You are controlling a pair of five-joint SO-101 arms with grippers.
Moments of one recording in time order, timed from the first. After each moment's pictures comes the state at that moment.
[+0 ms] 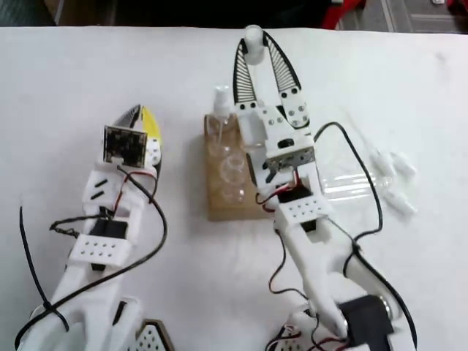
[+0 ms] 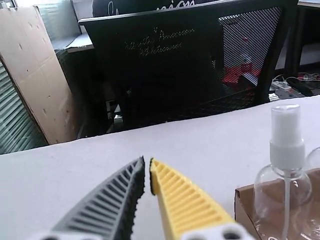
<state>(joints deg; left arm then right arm) -0.4 -41.2 74.6 -16.2 -5.8 -21.2 -15.3 52.1 -64.6 17.5</state>
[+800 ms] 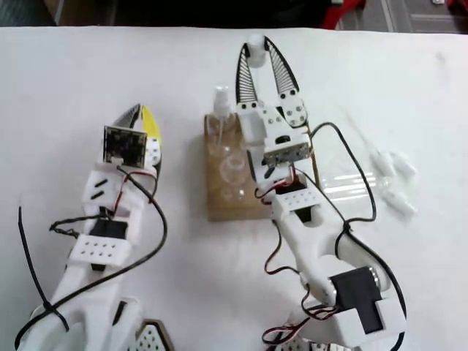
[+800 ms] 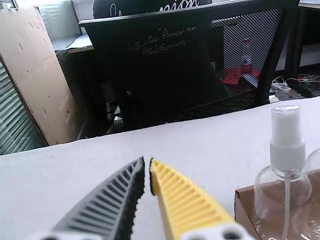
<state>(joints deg) -0.4 -41.2 74.6 -16.3 -5.8 -19.4 -5.6 50.2 -71.2 17.5</state>
